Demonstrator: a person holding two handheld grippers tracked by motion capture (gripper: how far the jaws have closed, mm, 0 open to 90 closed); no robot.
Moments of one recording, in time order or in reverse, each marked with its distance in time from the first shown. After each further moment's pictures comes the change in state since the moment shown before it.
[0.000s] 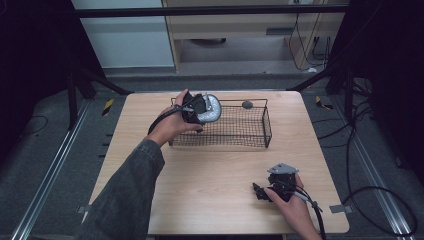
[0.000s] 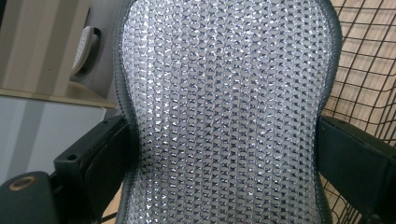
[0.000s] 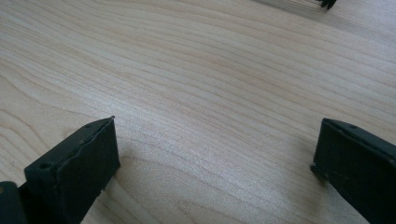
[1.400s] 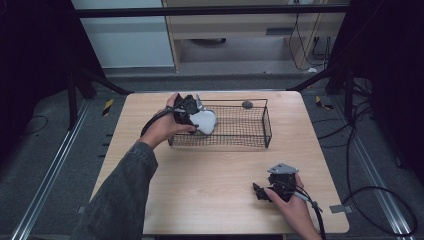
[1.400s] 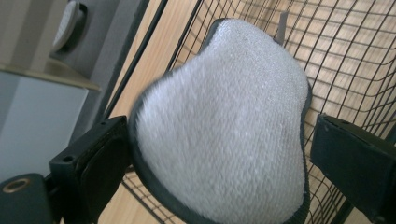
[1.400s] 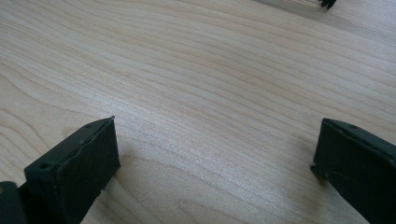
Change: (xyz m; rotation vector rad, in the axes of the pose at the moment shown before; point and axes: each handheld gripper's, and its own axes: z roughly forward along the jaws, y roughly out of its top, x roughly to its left) left arm 0.006 -0.028 -0.001 0.036 -0.051 -0.100; right arm 0.000 0.000 0.000 0.004 -0.001 -0.007
